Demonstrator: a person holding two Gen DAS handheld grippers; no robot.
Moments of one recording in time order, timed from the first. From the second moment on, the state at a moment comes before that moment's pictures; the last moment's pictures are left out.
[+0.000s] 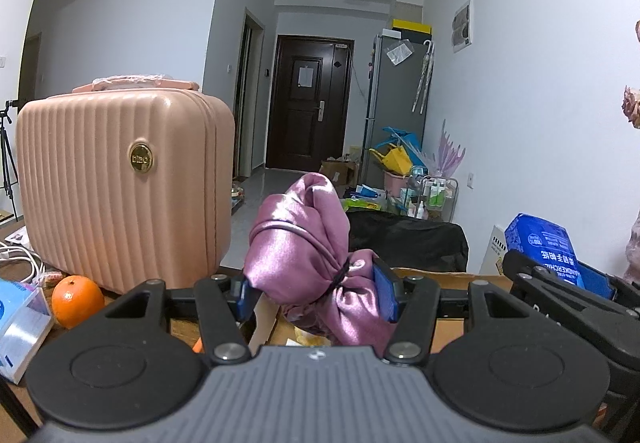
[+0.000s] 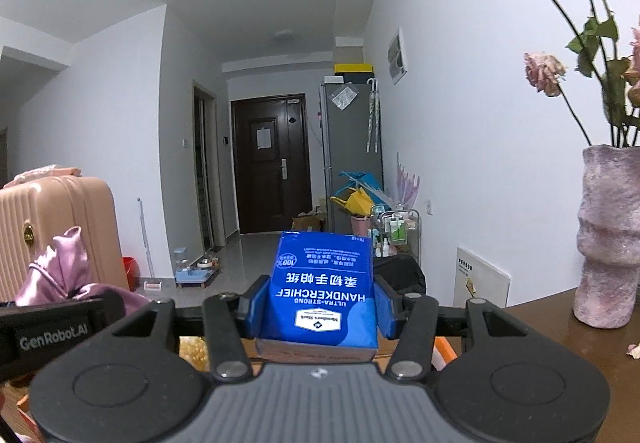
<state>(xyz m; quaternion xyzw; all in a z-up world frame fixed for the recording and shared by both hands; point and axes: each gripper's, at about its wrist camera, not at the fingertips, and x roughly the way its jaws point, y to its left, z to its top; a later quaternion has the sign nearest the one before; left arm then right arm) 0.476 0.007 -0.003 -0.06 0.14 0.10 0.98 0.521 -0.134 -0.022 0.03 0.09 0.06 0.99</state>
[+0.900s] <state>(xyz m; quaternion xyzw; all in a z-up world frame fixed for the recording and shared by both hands) 0.487 0.020 -0.005 -0.07 0.15 0.15 0.97 0.540 -0.148 -0.020 0.06 0.11 0.04 0.99</state>
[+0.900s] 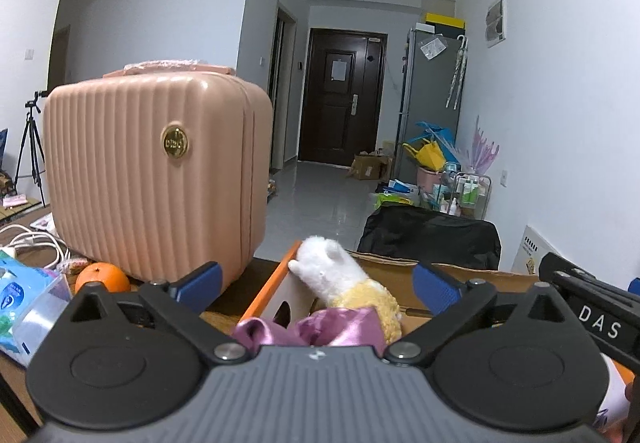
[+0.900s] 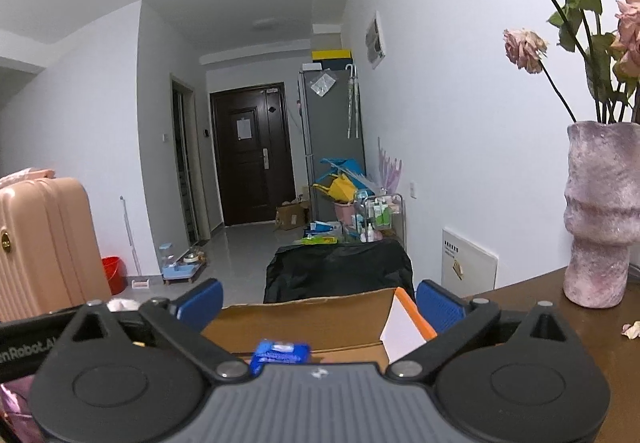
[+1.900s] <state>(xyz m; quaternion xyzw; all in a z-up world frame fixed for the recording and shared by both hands) 0.444 0.027 -0.005 -0.06 0.14 0.13 0.98 0.481 -0.151 -0.031 0.03 0.11 0.04 0.99</state>
